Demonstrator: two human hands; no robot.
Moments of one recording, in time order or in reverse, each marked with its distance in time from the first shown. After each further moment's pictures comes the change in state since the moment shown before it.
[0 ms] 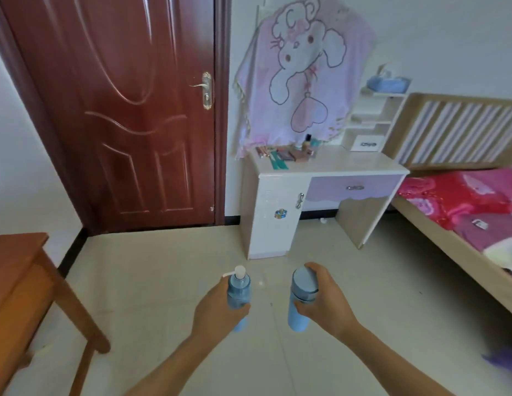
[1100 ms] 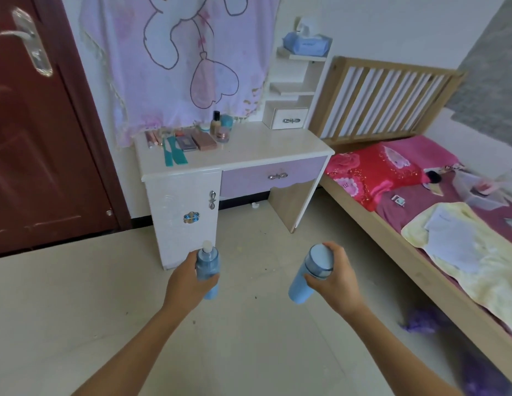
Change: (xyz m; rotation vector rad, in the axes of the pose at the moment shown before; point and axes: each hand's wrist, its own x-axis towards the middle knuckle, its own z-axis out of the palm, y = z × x) left_hand 0.274 0.128 0.222 -0.135 -0.101 0.046; right_hand 0.177 0.221 -0.221 0.041 0.326 0.258
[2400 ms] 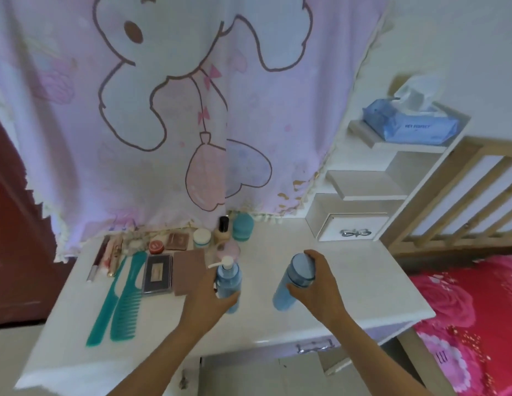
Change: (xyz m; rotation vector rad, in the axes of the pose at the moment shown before) left_hand 0.589 0.074 0.082 -0.113 0.178 -0.018; right_hand 0.666 -0.039 0.132 0.076 -0.257 -0.221
